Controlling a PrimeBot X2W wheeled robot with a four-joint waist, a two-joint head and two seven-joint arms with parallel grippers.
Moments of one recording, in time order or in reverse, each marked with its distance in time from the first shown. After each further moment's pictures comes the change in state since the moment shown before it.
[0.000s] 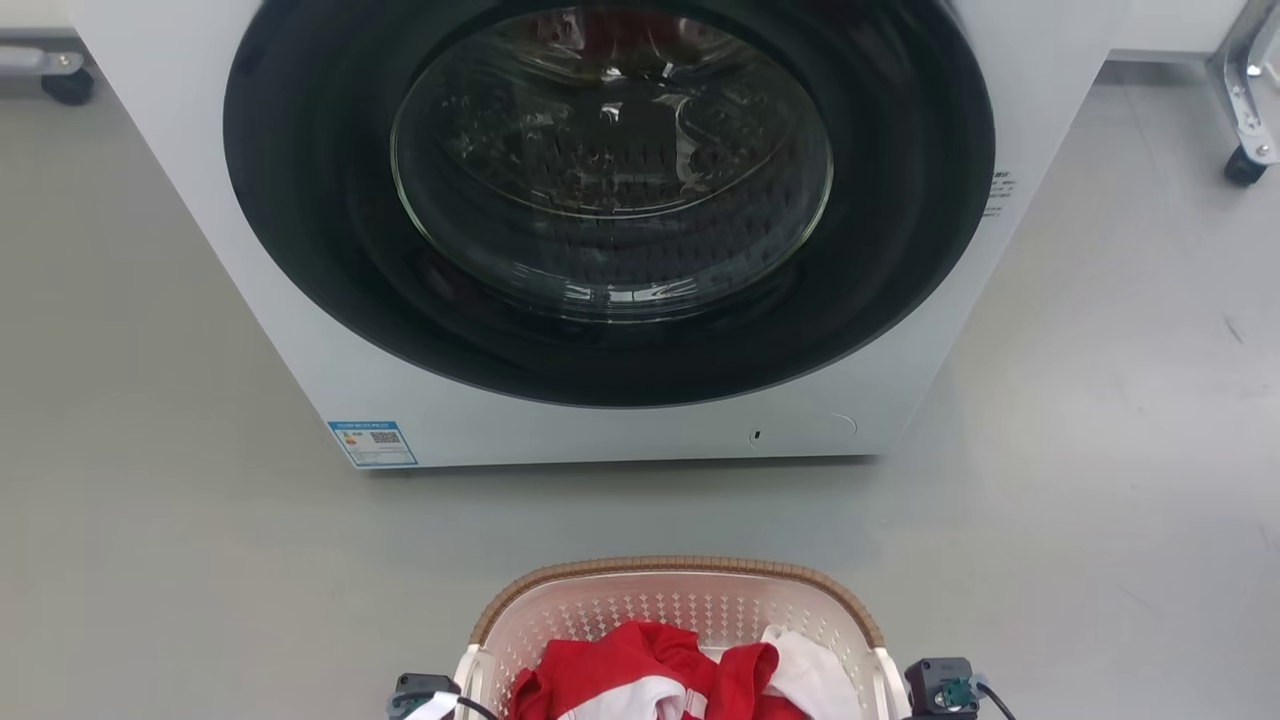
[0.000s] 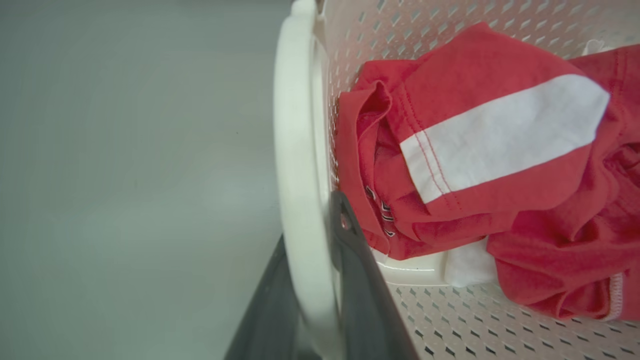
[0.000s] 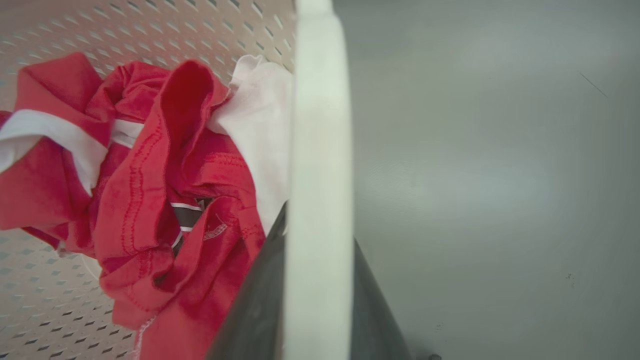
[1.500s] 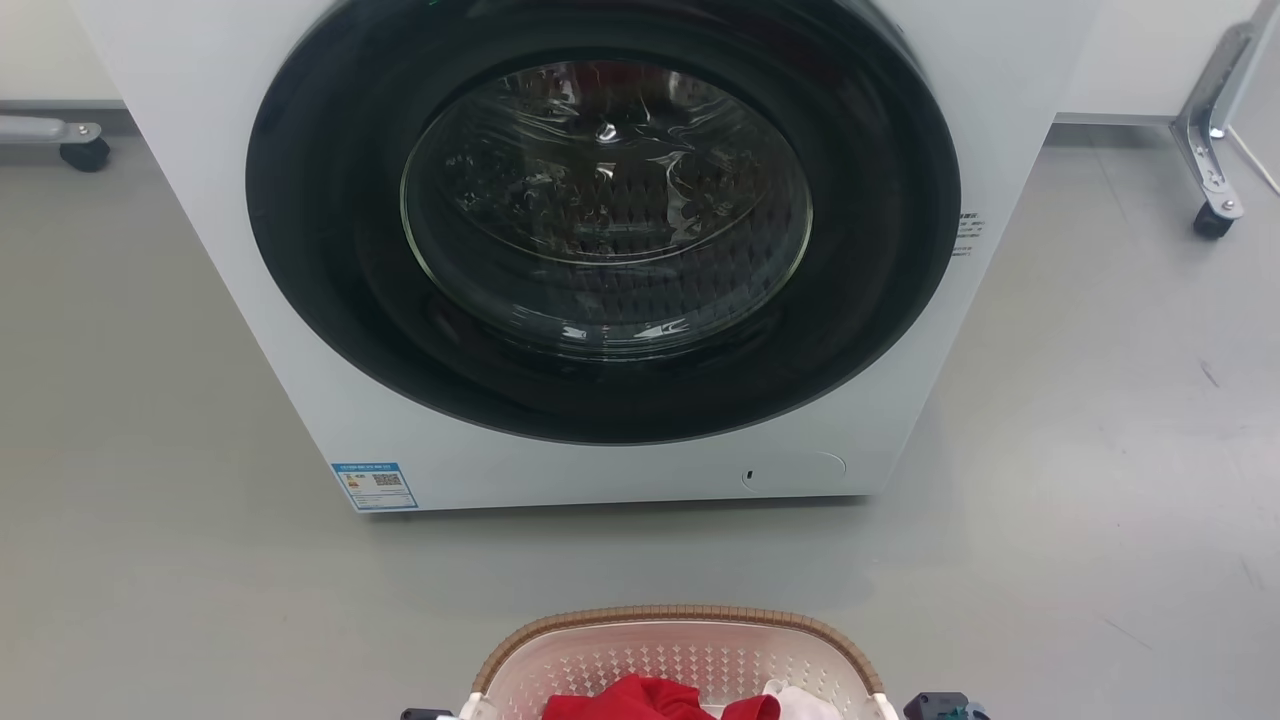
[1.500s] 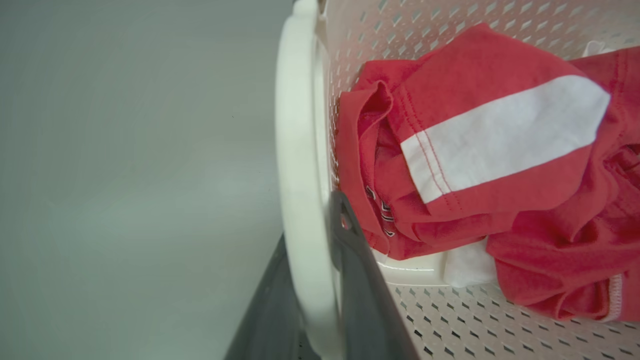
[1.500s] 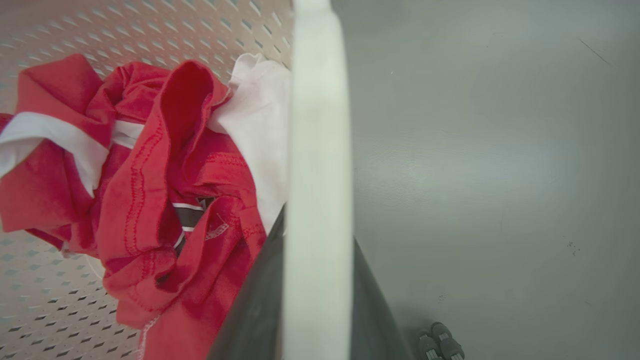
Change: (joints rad) left arm 0.038 0.002 -0.043 0.006 -0.041 -0.006 0.061; right arm 0.030 0.000 0.103 0.017 0.137 -0.007 0.041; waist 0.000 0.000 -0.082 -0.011
